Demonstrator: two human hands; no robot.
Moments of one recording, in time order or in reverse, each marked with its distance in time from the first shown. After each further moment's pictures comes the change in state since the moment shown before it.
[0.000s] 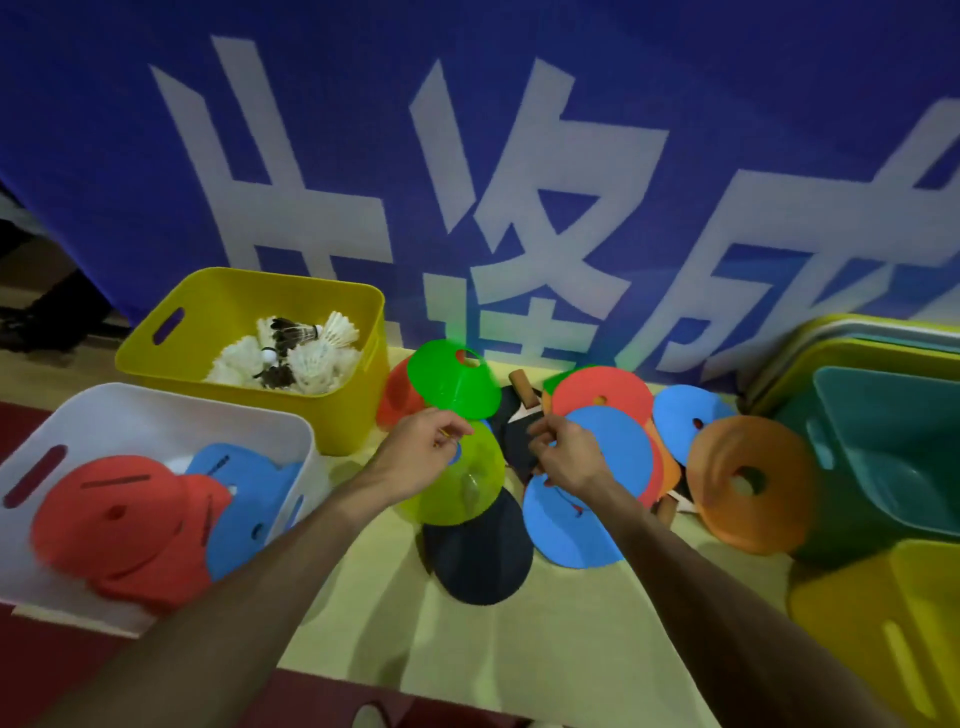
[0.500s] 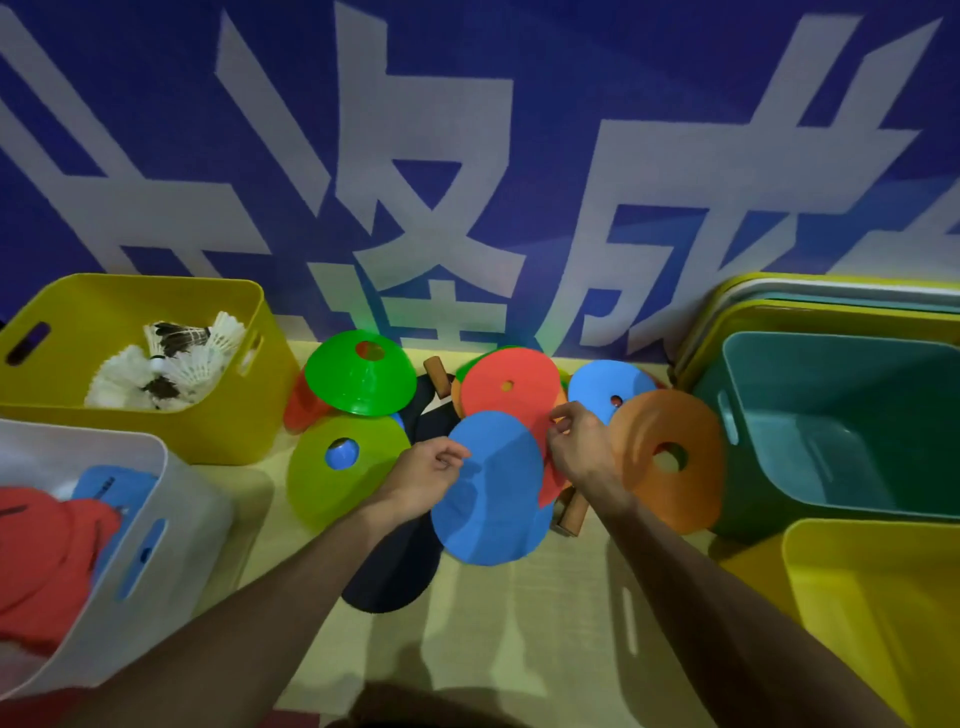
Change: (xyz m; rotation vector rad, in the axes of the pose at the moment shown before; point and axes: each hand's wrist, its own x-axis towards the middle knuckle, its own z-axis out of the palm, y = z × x) left_hand 0.043 0.042 0.143 -0.107 -0.174 -0.257; right_hand 0.028 0.118 -0.089 0.015 0.189 0.160
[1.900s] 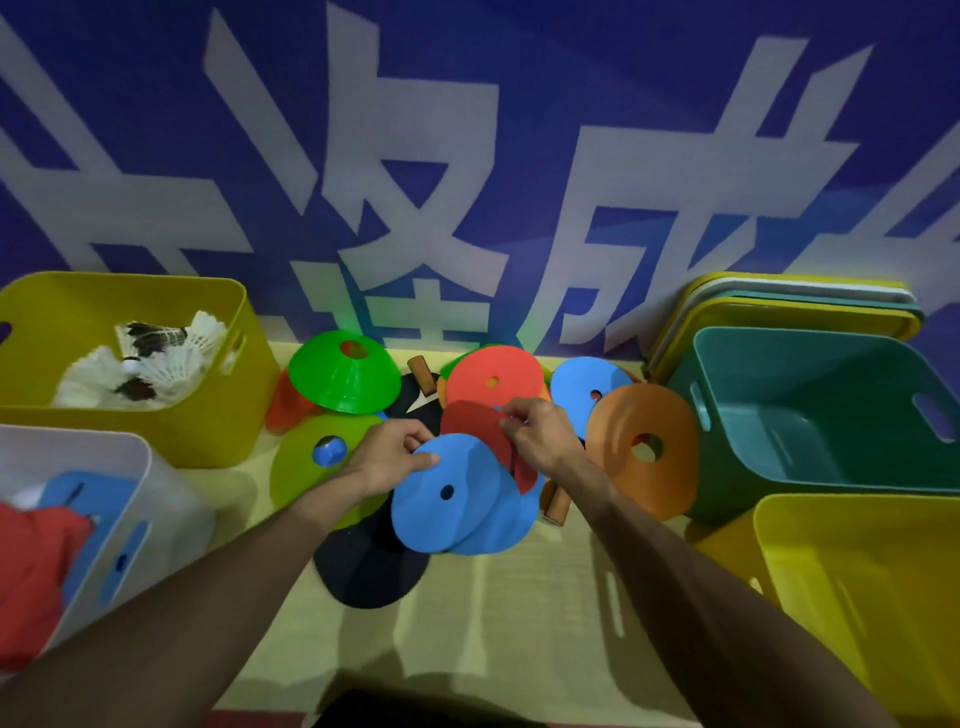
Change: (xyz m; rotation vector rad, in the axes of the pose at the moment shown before) left_hand 0.005 -0.012 -0.034 0.124 0.000 0.114; right_hand -0.022 -0.033 0.001 -0.113 -0.133 -0.209
